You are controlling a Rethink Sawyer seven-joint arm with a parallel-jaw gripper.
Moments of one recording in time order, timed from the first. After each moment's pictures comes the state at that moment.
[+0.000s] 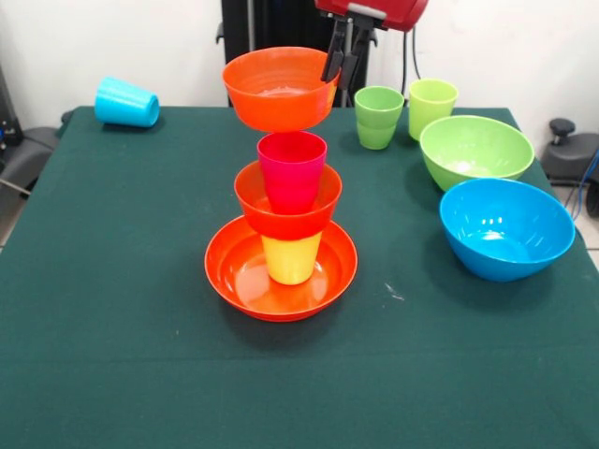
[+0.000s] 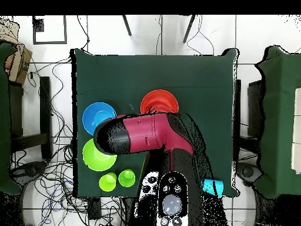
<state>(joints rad) -0.12 -0.89 0.00 1.67 -0.37 0.66 1.95</state>
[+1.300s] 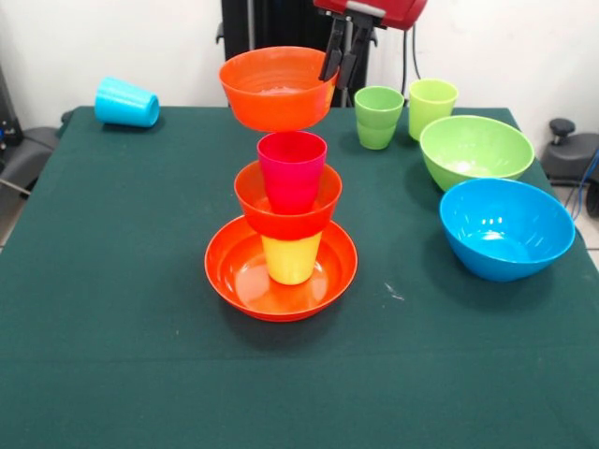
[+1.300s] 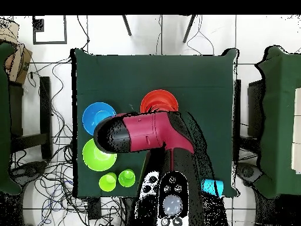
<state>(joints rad) -0.12 -0.89 0.00 1.66 -0.37 0.66 1.95</state>
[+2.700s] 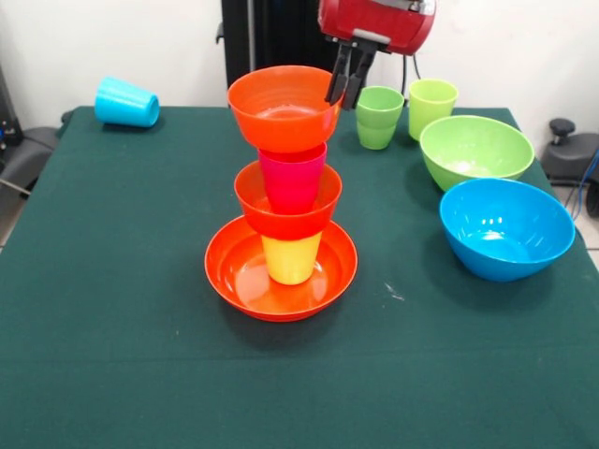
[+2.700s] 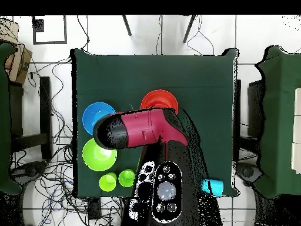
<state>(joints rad) -0.09 -0.83 -0.01 1.63 -0.37 0.66 1.95</state>
